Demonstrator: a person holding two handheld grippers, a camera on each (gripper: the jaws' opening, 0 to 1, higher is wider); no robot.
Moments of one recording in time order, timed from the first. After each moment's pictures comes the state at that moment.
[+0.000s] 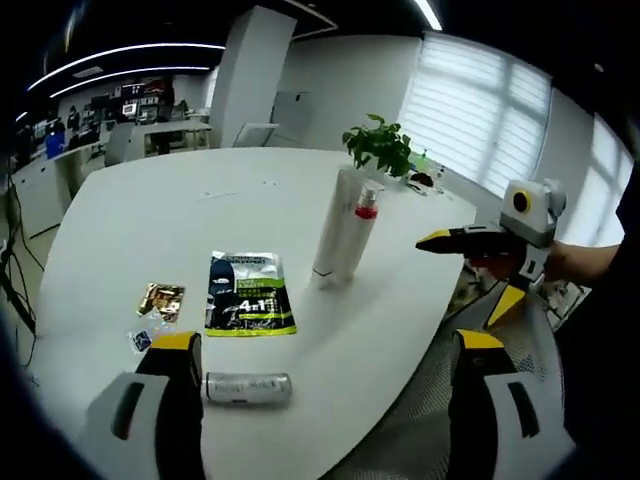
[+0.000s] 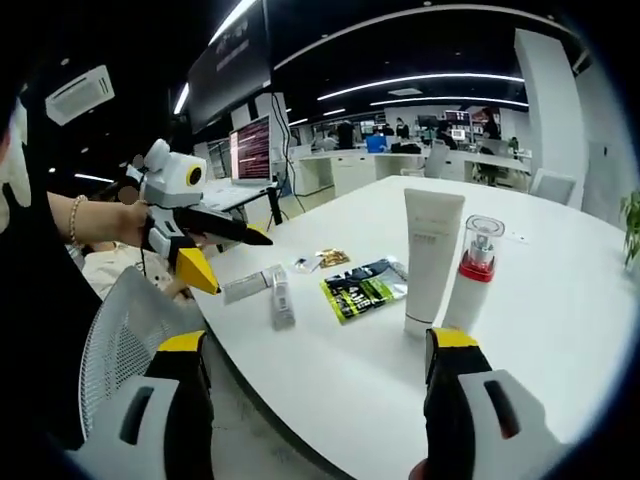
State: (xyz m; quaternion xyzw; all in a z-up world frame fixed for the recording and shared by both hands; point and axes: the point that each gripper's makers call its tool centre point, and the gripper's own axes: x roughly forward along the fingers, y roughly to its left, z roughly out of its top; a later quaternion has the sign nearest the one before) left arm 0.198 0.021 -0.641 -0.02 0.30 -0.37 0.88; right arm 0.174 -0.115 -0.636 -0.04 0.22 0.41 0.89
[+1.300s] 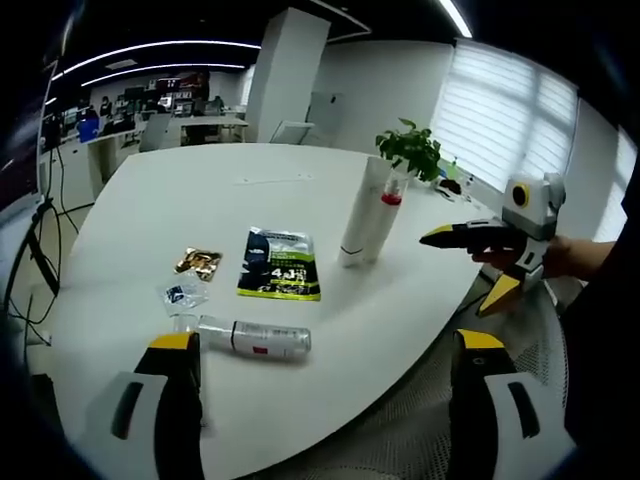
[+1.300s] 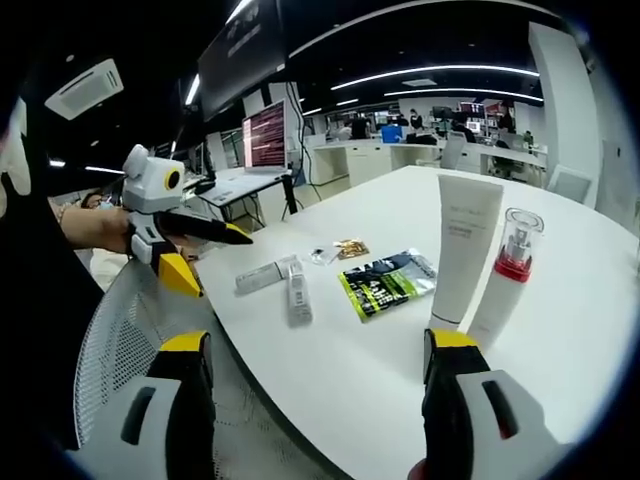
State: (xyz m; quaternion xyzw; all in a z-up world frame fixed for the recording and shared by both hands) left arm 0.170 0.060 -0.651 -0.03 0.30 -0.31 0.90; right arm 0.175 -0.086 -0.650 -0.04 0.24 0.44 0.87
